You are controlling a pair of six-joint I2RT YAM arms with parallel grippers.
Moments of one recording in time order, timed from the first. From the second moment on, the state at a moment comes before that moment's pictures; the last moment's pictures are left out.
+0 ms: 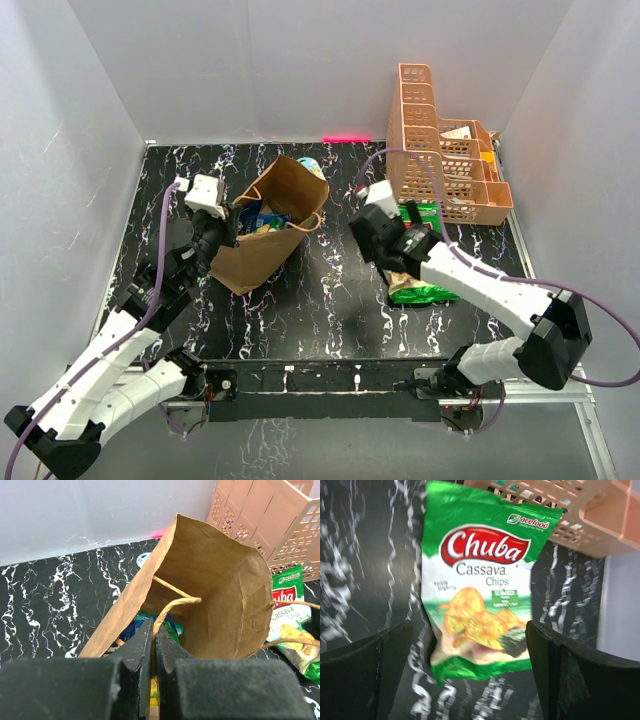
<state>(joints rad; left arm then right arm) -0.61 0.77 0.90 -0.21 -0.28 -0.06 0.83 1.33 1.10 -0.76 0.74 0.21</state>
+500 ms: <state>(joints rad) -0.61 0.79 0.97 -0.28 -0.26 -0.19 0.45 1.25 0.83 -0.45 0.33 0.62</state>
